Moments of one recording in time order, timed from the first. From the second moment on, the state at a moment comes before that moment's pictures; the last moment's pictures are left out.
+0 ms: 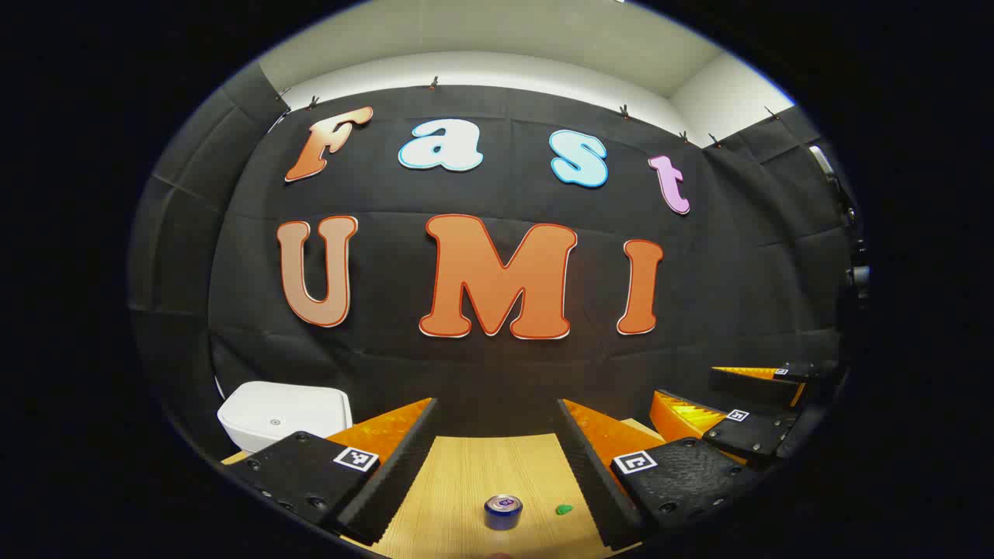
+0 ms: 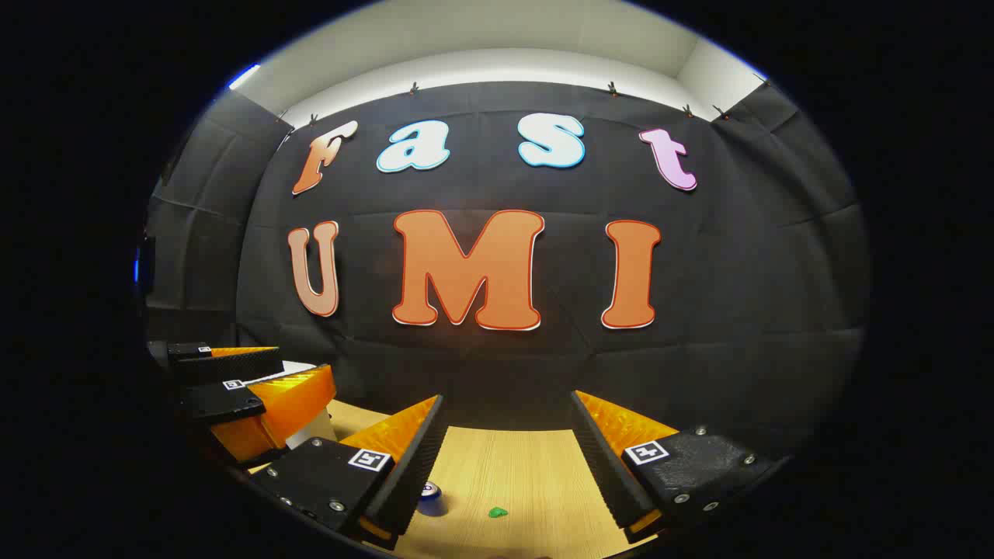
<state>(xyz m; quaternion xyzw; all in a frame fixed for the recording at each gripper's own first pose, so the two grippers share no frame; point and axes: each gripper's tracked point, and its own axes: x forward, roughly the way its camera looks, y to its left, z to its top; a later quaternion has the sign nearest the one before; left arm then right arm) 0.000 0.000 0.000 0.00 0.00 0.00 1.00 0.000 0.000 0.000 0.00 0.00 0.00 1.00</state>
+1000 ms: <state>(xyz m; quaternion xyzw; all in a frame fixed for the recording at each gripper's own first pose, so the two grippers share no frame) -0.002 -0.001 -0.002 0.00 0.00 0.00 1.00 0.001 0.000 -0.003 0.00 0.00 0.00 1.00</state>
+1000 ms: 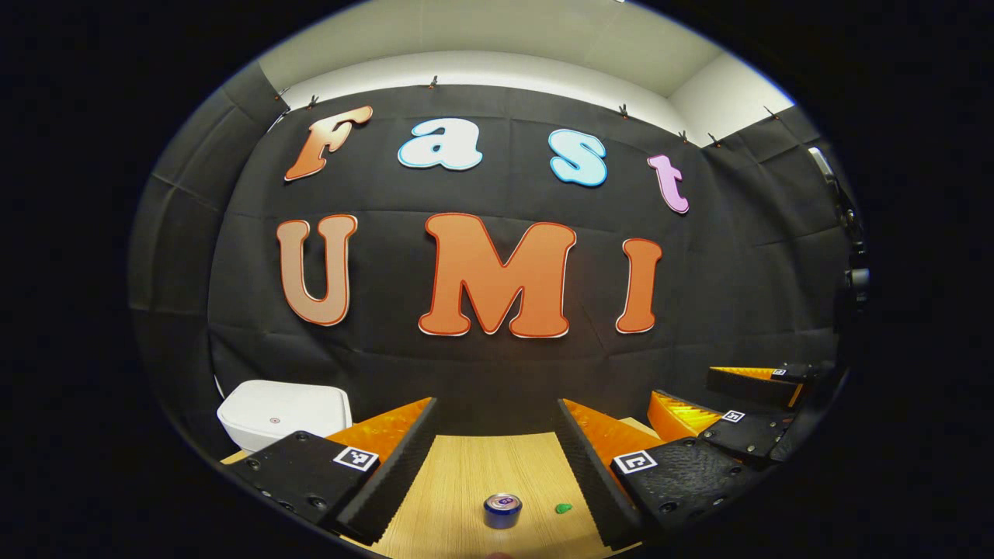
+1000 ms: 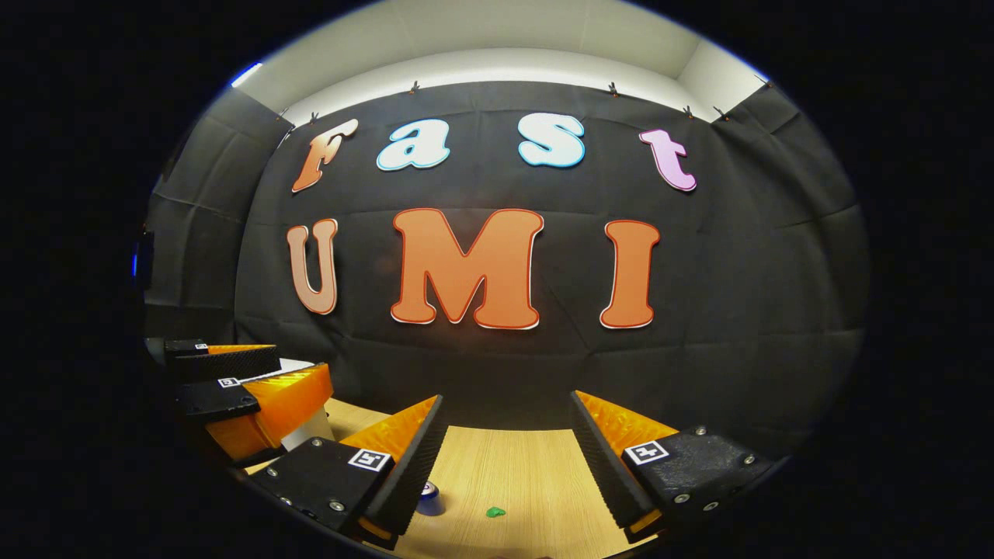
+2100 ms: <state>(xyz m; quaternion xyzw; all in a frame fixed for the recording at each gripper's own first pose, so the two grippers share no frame) -0.003 0.021 -0.001 0.01 0.00 0.02 1.00 0.010 0.017 -0.009 -0.01 0.01 0.01 1.00</state>
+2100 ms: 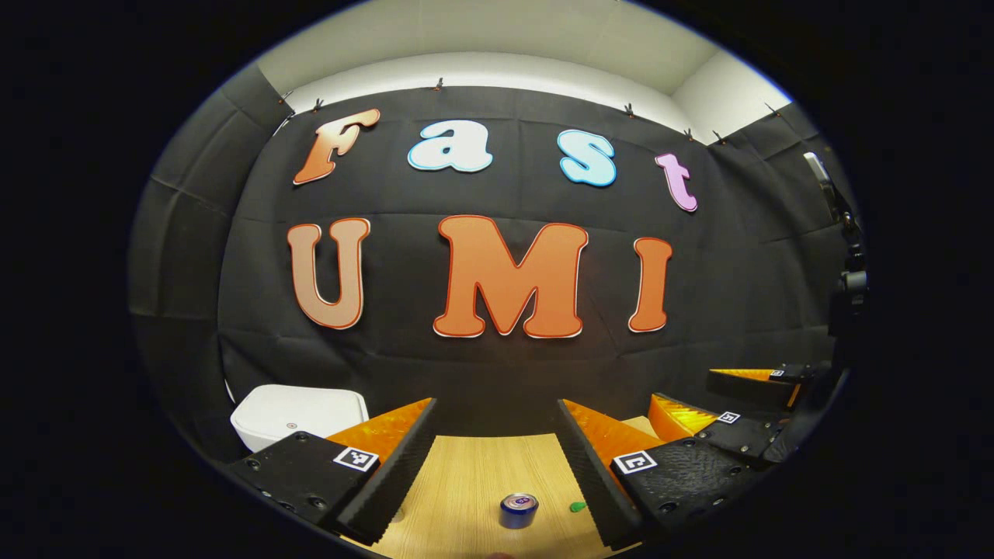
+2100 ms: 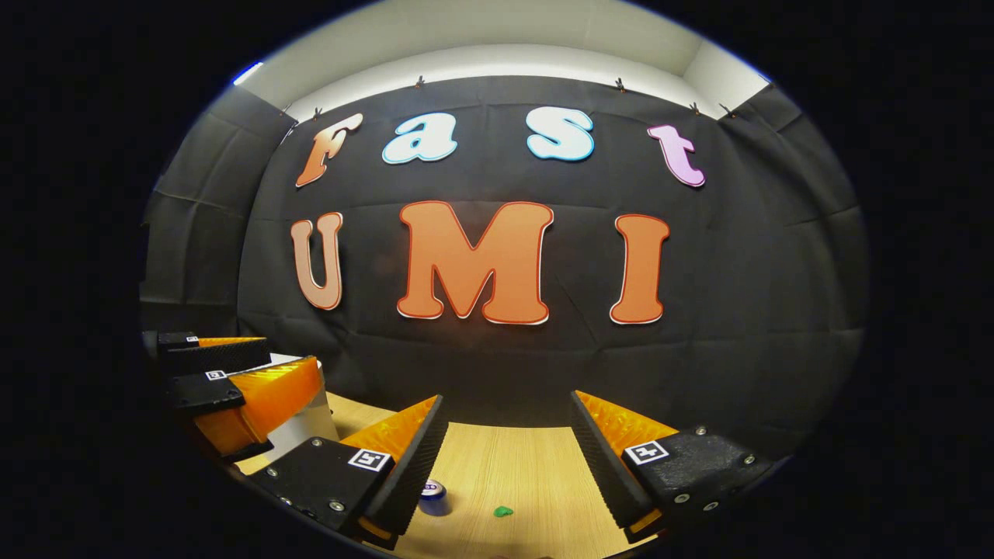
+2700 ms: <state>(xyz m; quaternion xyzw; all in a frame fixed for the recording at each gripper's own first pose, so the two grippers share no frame) -0.009 0.110 0.008 0.05 -0.01 0.11 0.99 0.037 0.053 -0.018 0.00 0.02 0.03 1.00</state>
